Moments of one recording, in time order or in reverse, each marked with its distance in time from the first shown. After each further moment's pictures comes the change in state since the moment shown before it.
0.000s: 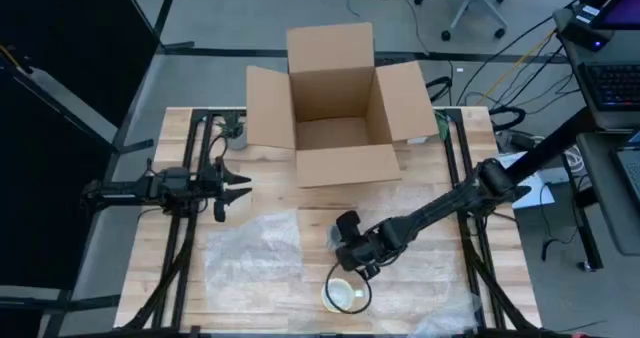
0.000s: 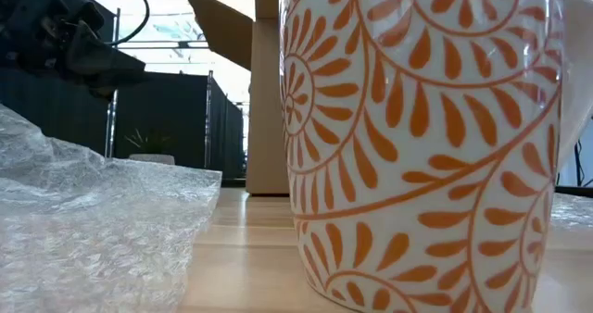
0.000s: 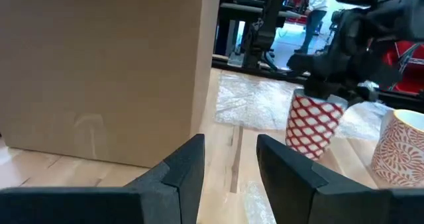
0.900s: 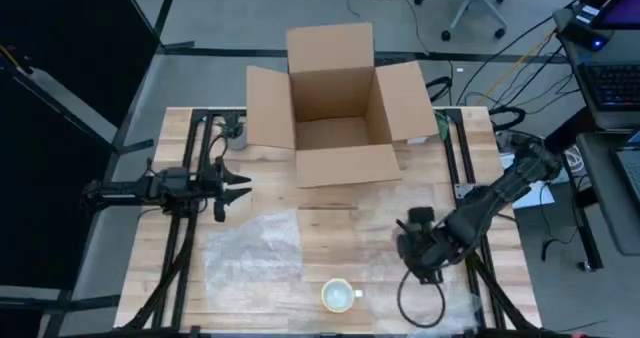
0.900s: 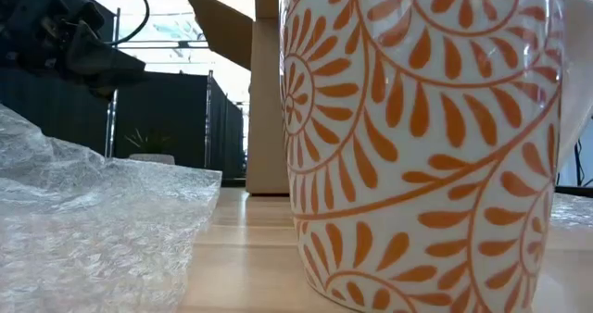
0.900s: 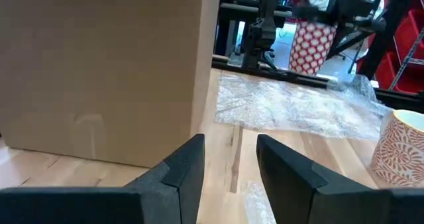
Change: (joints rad) left arm 0.000 0.000 0.000 0.000 0.000 0.000; right arm 0.269 -0.429 -0.112 -0.561 -0.176 0.806
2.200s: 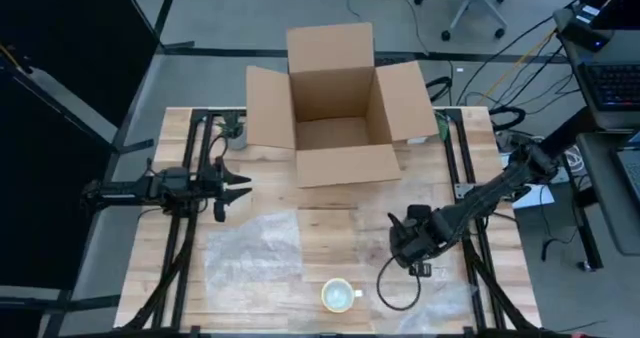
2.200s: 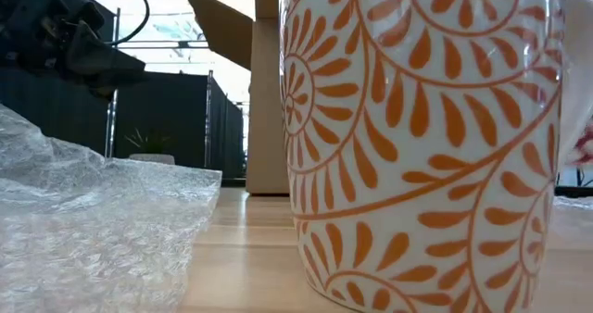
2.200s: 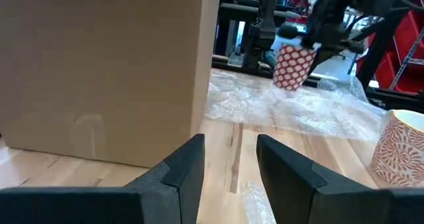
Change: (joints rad) left arm 0.000 0.000 0.000 0.000 0.000 0.000; right arm -0.106 0.036 -0.038 0.012 -0.059 0.046
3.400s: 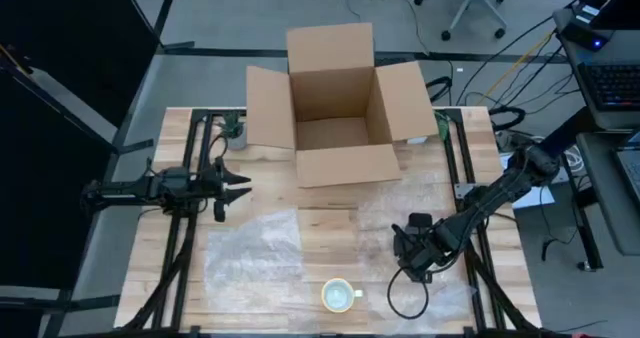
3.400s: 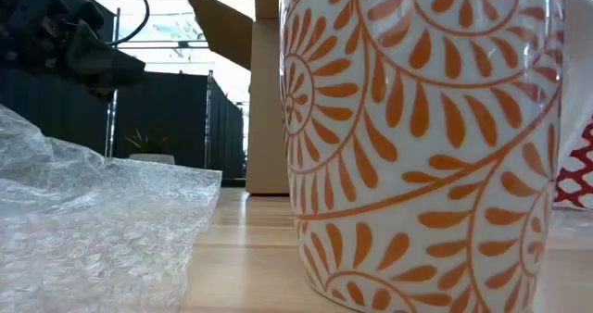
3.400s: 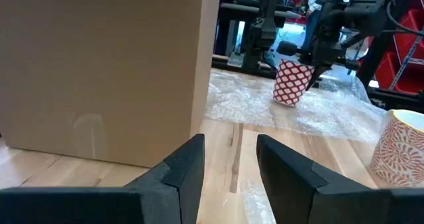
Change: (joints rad) left arm 0.000 0.000 0.000 0.000 0.000 0.000; right arm 0.076 0.002 -0.210 0.231 0.048 0.041
